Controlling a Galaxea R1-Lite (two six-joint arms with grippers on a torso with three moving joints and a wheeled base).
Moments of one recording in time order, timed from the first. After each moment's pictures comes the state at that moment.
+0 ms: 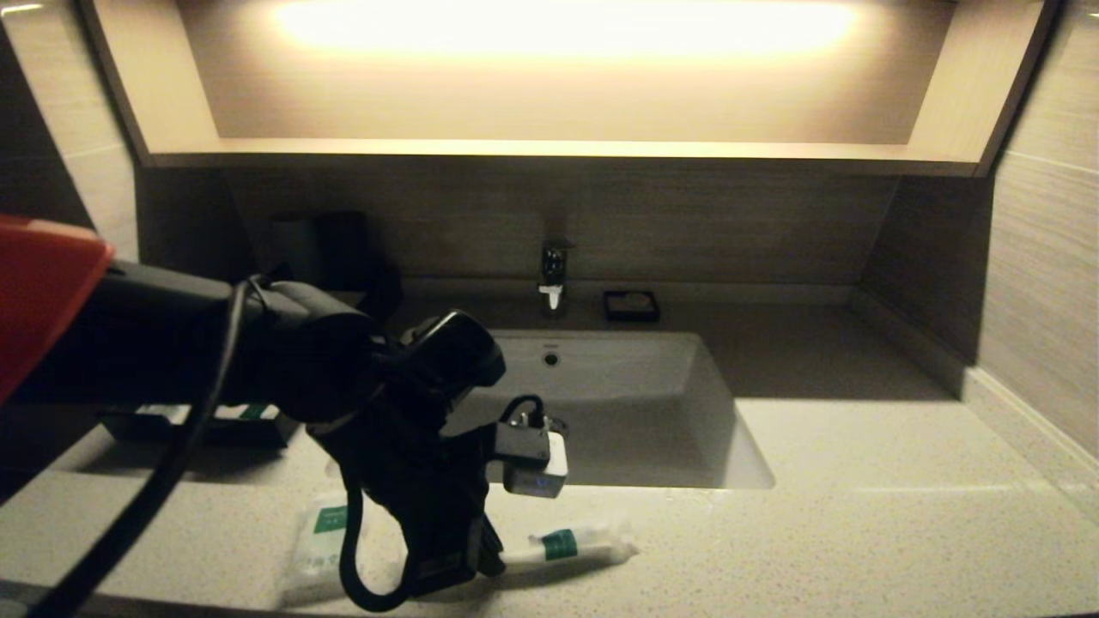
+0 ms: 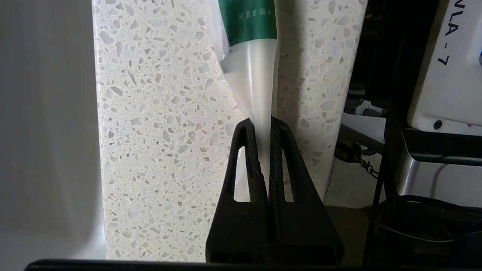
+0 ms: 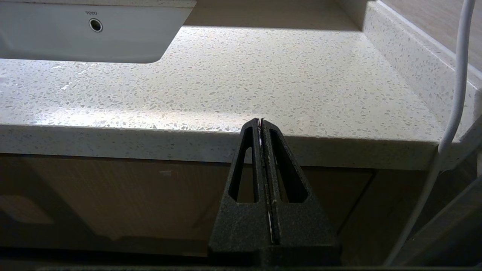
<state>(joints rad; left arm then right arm) -0.65 1.89 -1.31 0.67 -0.34 0.84 0.00 0.00 0.00 0.00 0.01 -0.02</state>
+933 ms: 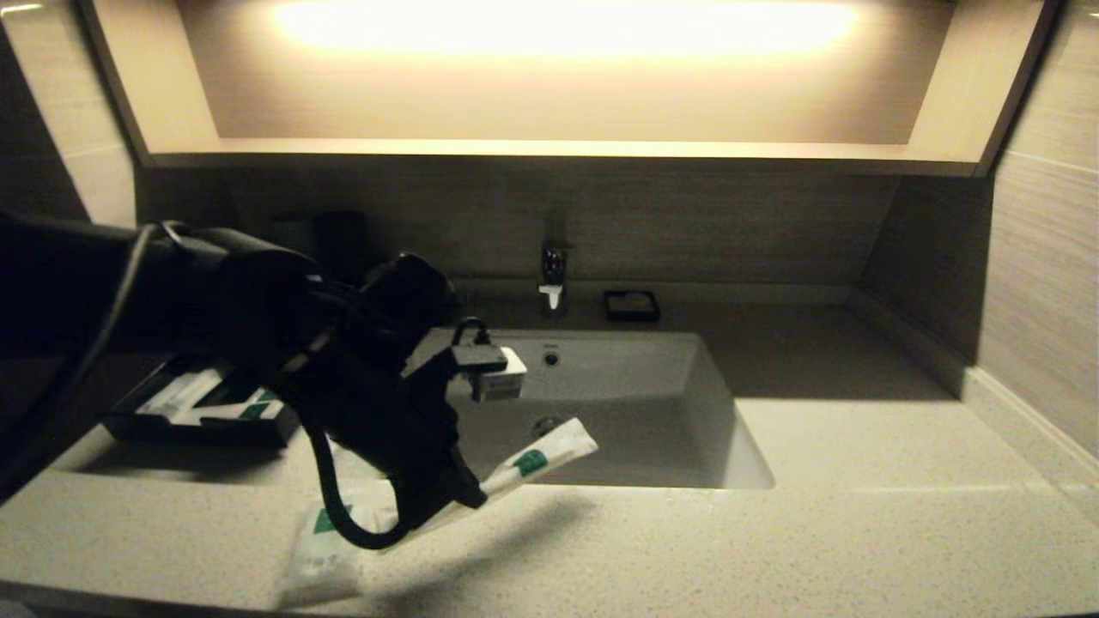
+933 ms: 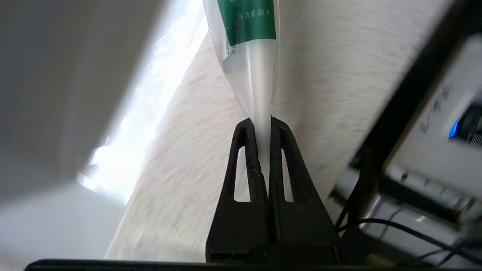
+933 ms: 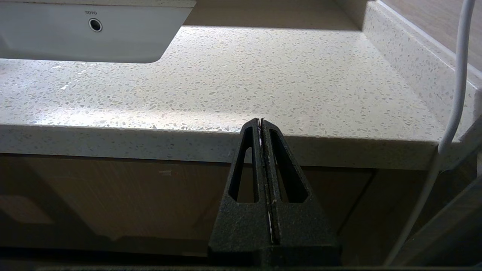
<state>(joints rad) -0.54 1.84 -1.39 0.69 -0.34 0.52 0.00 0.00 0.00 0.00 0.01 -0.02</state>
